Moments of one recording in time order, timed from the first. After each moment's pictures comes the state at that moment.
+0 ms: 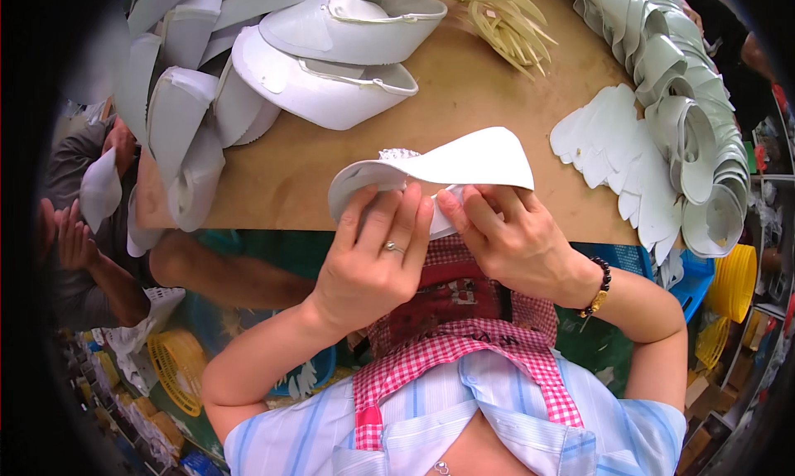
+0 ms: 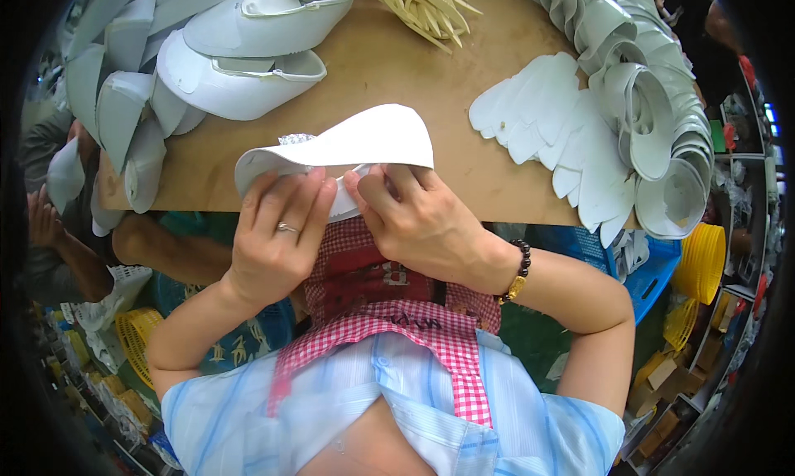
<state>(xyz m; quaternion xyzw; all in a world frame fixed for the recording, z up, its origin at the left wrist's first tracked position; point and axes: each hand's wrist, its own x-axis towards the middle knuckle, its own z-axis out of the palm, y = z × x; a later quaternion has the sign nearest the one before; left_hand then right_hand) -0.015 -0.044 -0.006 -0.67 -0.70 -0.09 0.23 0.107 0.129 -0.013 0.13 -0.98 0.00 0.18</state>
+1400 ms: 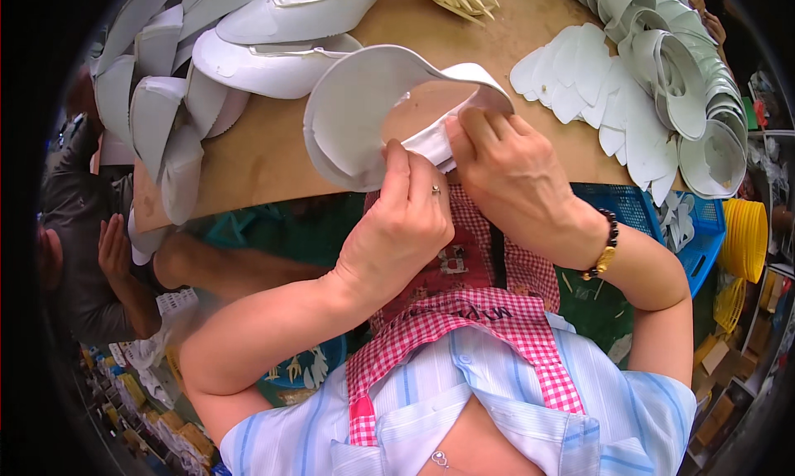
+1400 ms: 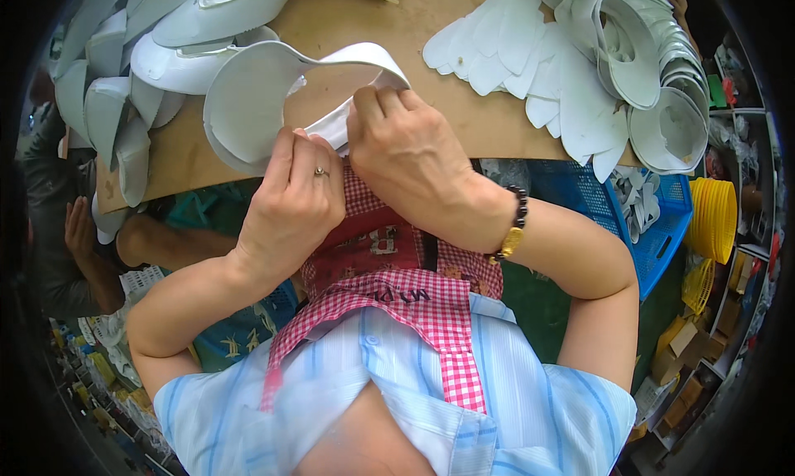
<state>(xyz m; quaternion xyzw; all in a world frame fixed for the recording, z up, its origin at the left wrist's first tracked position) 0.030 -0.007 0.010 -0.69 -0.61 0.24 0.31 0.122 0.137 -0.006 0.01 -0.98 -0.05 0.17</state>
